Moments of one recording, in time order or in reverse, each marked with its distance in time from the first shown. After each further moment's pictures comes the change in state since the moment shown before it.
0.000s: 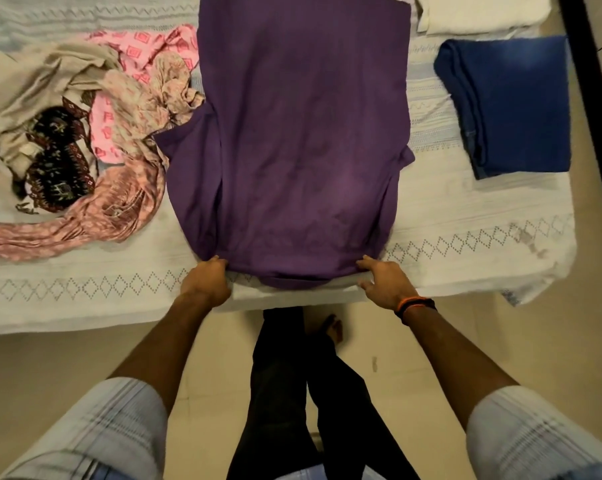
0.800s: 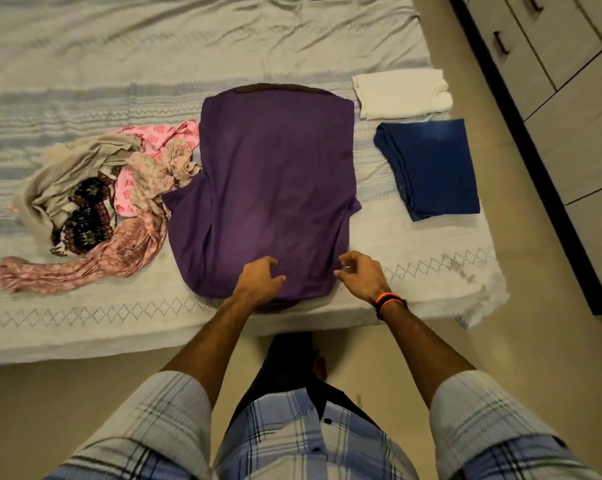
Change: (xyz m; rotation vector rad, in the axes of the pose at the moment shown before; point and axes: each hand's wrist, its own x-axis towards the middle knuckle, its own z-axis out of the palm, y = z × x) left_hand -0.095 0.164 -0.049 -0.364 0.169 0.145; right_hand -0.078 -0.007 -0.100 0.505 0.281 0.013
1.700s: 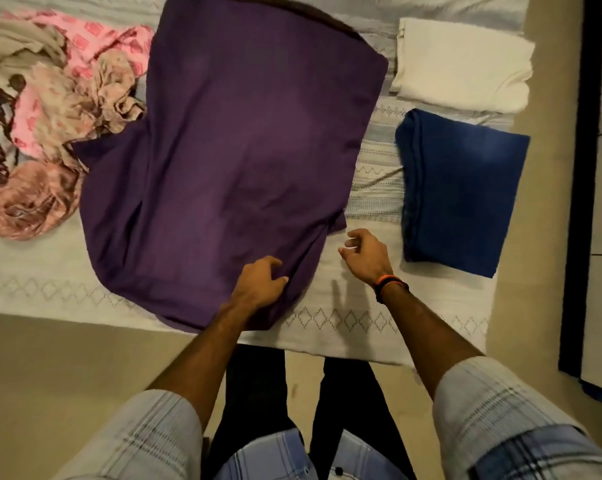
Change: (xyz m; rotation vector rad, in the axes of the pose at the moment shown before) left_hand 0.146 0.086 0.089 -0.247 -0.100 -0.220; right_hand 0.220 0.036 -0.076 -0.128 -0.153 0.095
